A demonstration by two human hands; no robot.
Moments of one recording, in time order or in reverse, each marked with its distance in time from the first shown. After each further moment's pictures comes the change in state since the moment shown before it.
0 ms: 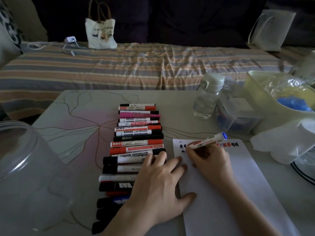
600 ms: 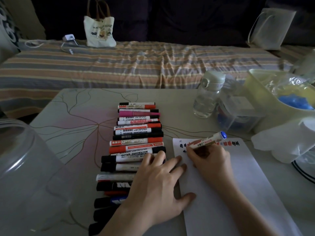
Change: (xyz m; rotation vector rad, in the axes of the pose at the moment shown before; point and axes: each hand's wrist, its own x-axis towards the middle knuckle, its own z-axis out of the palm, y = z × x) left_hand -0.003 -0.003 -0.001 -0.021 -0.001 0.004; right_hand -0.001 0.003 0.006 -0.010 0.075 -0.073
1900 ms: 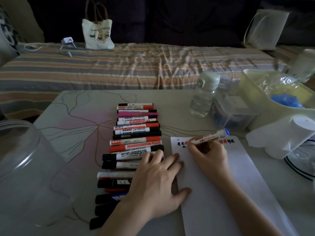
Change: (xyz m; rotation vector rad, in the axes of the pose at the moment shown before) left_hand -0.001 0.000 0.000 0.035 -0.049 0.005; right_hand 0.001 -0.002 -0.002 0.121 0.041 0.097
